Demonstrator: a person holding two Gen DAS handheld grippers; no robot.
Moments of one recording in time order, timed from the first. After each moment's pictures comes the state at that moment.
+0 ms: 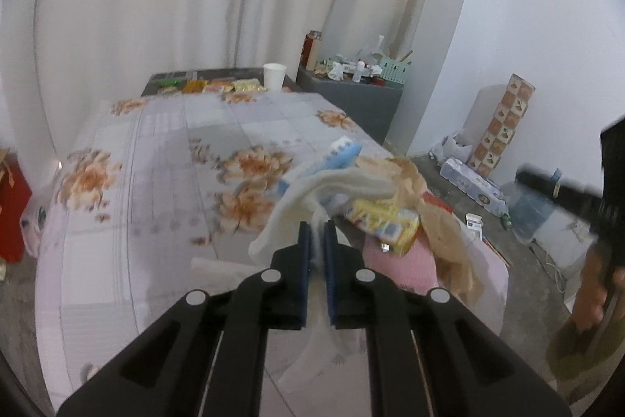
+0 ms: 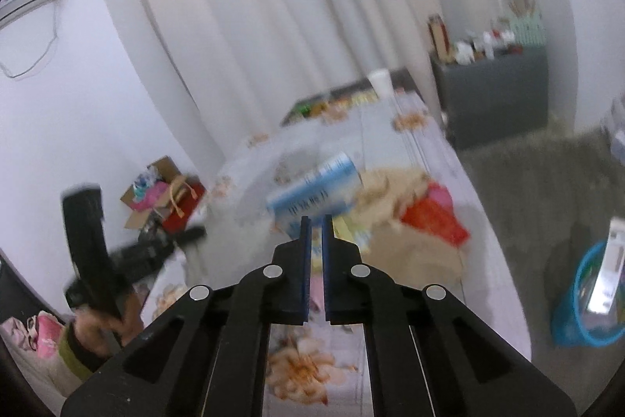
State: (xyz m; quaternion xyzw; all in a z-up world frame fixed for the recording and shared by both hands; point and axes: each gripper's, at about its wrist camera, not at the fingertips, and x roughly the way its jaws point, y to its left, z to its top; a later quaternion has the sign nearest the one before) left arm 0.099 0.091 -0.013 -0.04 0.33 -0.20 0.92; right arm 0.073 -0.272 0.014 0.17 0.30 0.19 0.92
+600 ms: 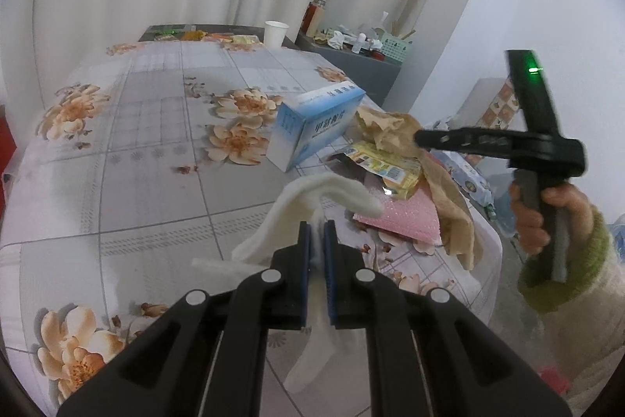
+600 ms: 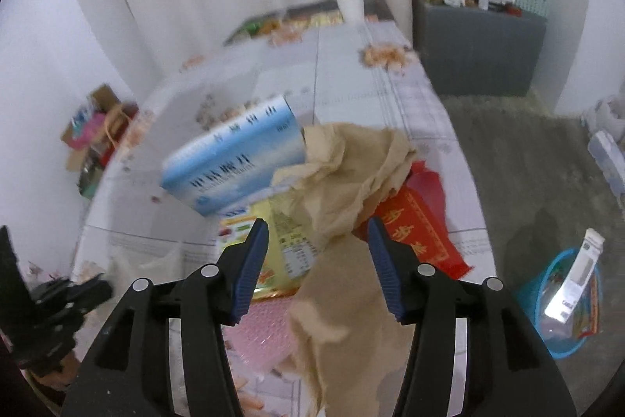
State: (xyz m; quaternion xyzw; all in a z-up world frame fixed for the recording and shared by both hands) left arm 0.091 0.097 -0.059 -0.08 0.38 -0.22 0.90; right arm 0.190 -0.239 -0.058 0.06 0.47 0.13 0.87
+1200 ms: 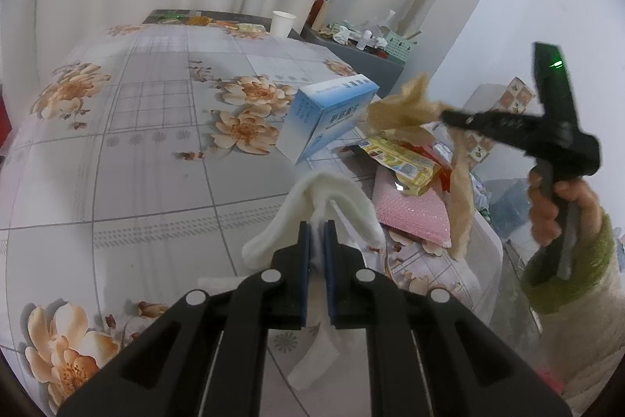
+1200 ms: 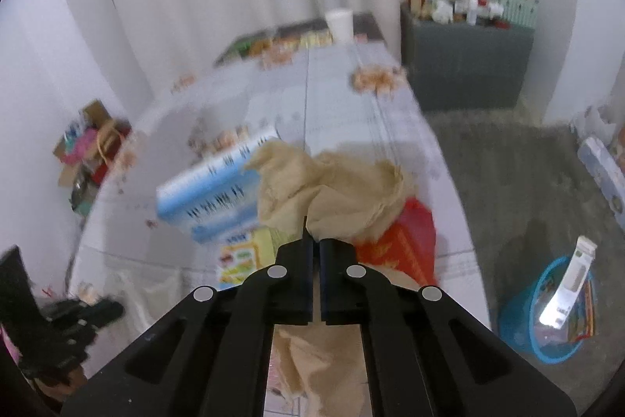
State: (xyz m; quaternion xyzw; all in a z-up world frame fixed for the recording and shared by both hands) left arm 0.100 0.106 -0.072 -0.10 0.39 -0.22 0.89; right arm 0.181 -0.248 -0.029 0.08 0.42 0.11 0.90
